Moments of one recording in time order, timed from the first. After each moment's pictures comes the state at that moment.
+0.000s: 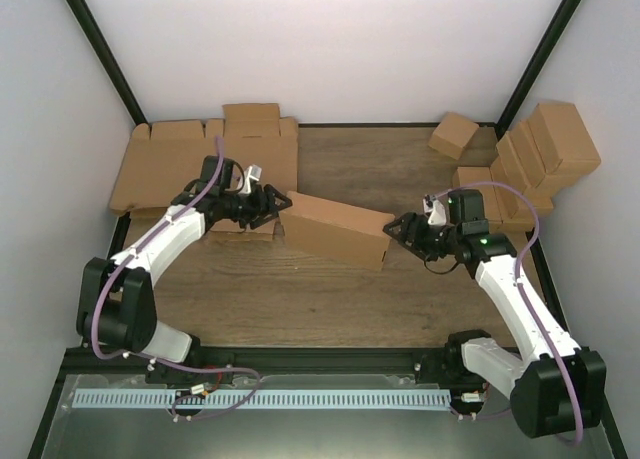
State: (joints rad) left arm -0.28 1.46 1.01 -0.39 0.69 -0.72; right arm 0.16 1.01 0.76 -0.58 -0.64 0.68
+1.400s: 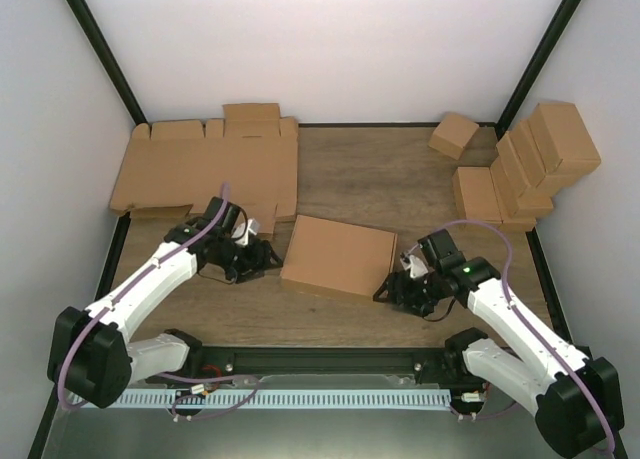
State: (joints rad) left arm -0.42 1.19 0.82 -0.80 0.54 -0.66; right arm 0.42 0.89 0.56 -0.87 -0.60 0.64
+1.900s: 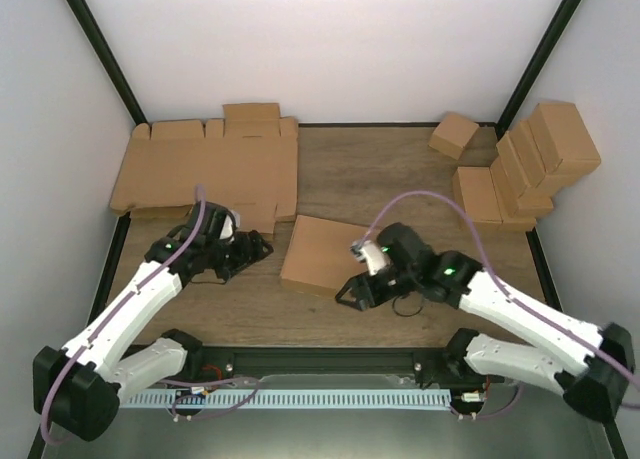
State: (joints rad) left arm -0.42 1.02 0.75 -0.73 0.37 -0.81; right arm 0.79 0.92 0.79 -0.73 -0.51 0.52
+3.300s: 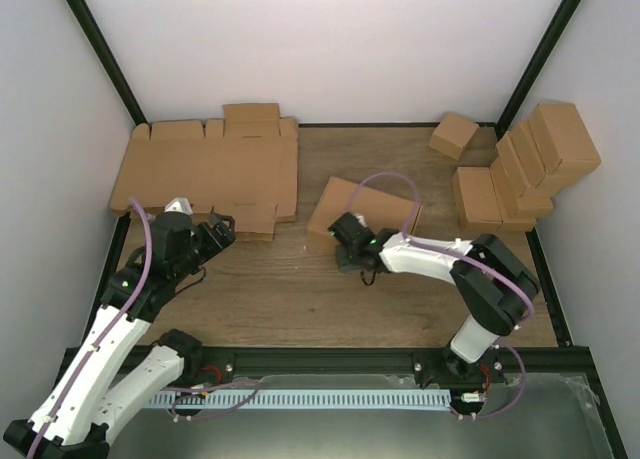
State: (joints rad) left arm -0.42 0.69 0.83 -0.75 -0.11 -0.89; right arm 0.87 1.65 0.91 -0.37 0.21 0.52
